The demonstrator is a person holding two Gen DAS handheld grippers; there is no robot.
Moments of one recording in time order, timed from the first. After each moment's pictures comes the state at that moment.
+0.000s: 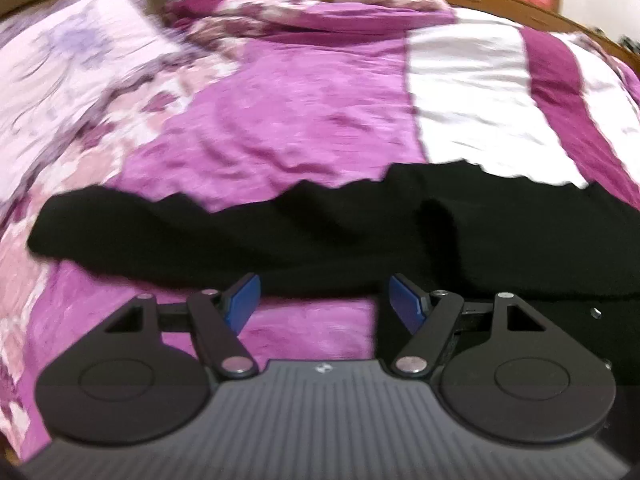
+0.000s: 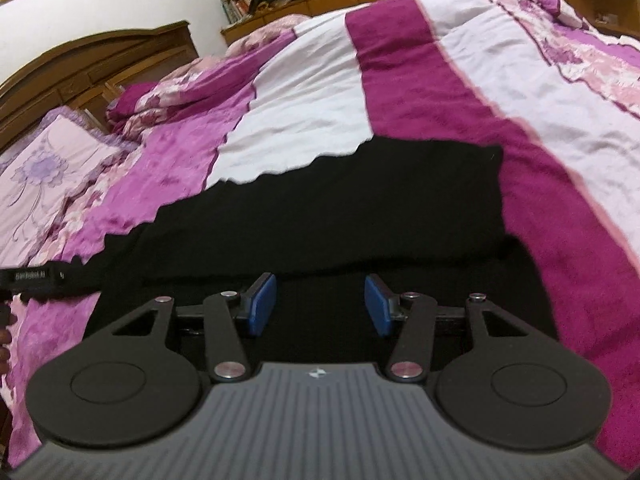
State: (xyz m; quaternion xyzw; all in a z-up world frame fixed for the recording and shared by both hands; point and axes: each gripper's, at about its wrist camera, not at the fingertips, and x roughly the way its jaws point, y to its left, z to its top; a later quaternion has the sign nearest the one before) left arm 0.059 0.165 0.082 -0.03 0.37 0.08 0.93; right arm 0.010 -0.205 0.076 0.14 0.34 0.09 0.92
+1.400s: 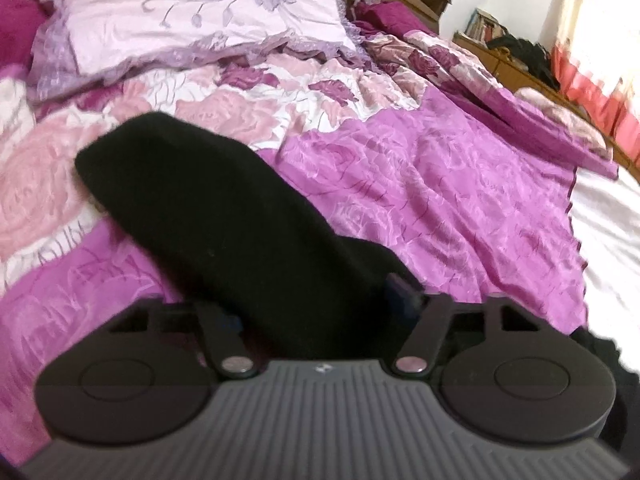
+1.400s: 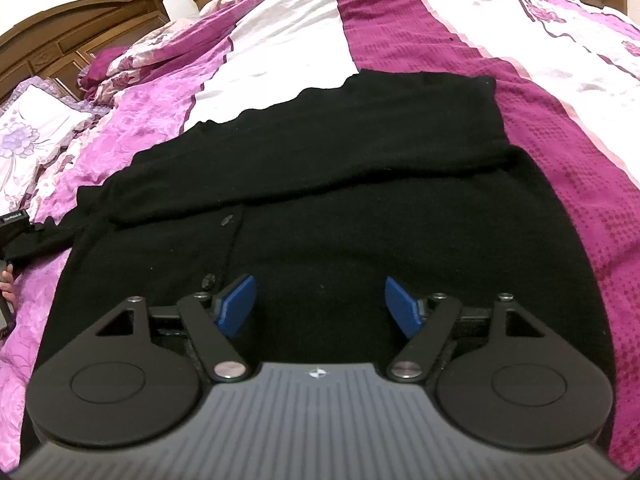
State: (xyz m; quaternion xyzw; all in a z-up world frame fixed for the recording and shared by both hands) left arm 0.098 0.328 0.024 -0.23 0.27 0.23 0.91; right arm 0.002 -0.182 0.040 0.13 0.40 0.05 0.91
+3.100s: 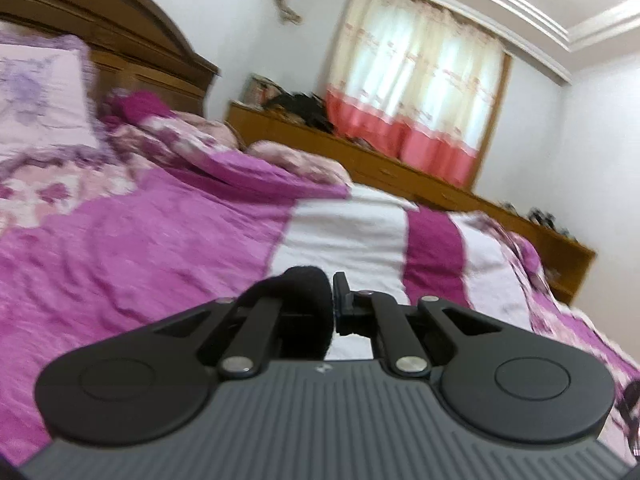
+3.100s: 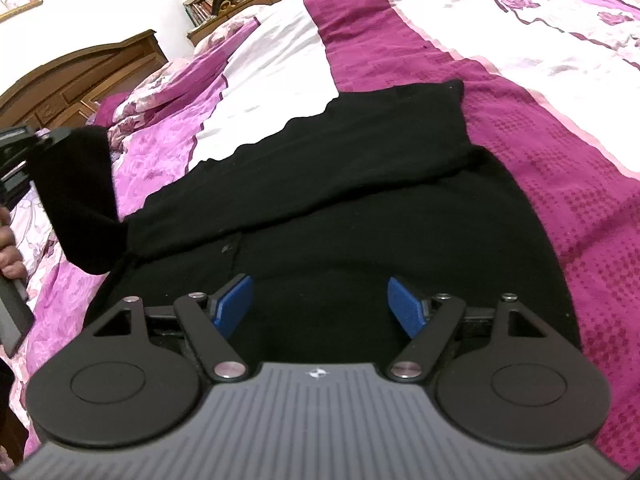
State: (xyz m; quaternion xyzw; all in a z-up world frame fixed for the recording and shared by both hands) left arm 0.080 0.076 0.125 -0.16 0.11 -0.05 0.98; right arm -0.018 -0.220 0.045 0.20 0.36 0.05 0.91
